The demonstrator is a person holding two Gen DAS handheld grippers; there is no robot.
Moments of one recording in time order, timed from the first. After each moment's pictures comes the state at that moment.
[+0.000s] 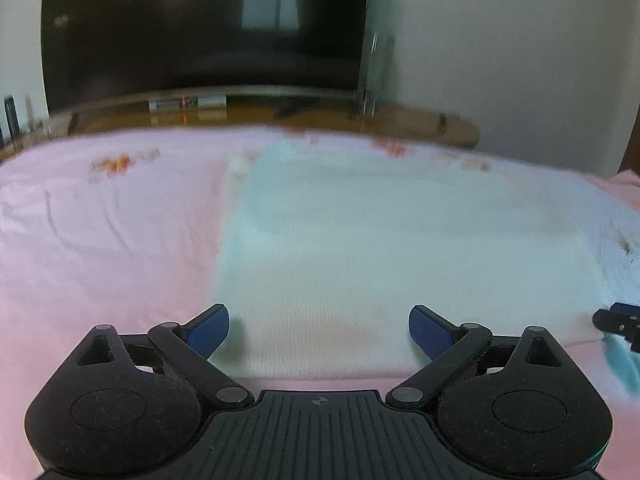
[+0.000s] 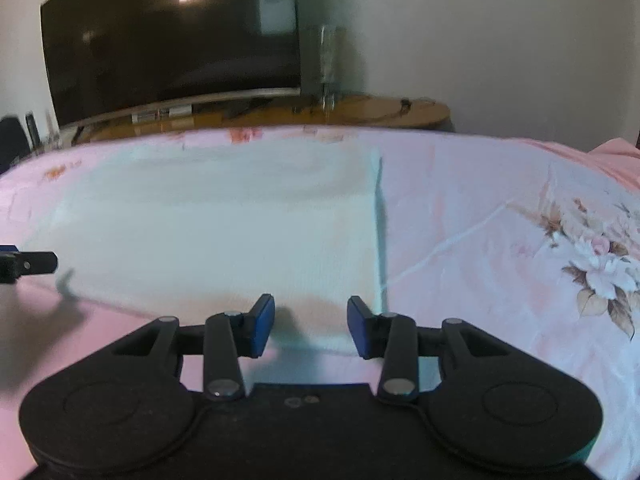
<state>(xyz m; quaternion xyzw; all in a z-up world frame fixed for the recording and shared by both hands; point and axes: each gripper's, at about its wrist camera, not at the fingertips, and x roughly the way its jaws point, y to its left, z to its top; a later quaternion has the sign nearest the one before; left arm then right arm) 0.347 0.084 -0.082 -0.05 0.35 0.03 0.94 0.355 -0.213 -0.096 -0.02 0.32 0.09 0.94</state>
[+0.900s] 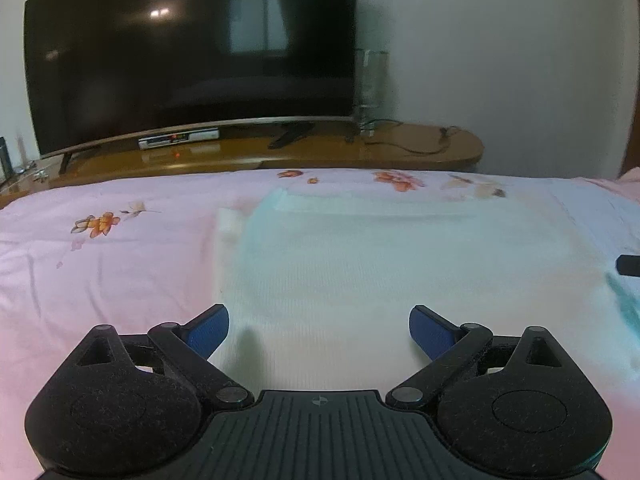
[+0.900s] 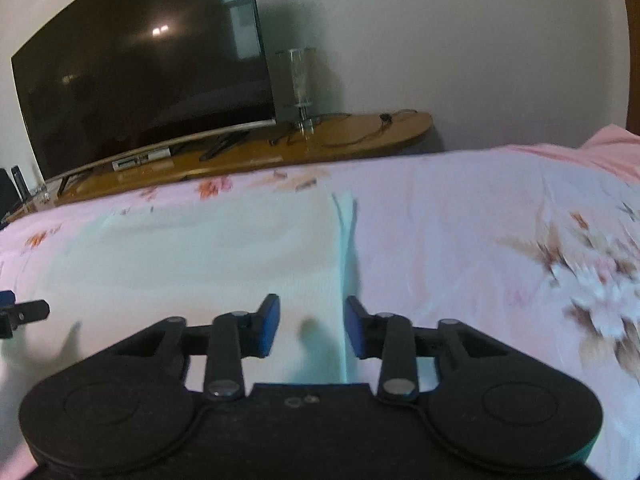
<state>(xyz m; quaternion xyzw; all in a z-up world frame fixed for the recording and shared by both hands) 0.400 0.084 -0.065 -0.01 0.30 0.04 0.95 0.418 -0.232 -0.071 0.04 0.29 0.09 0.95</state>
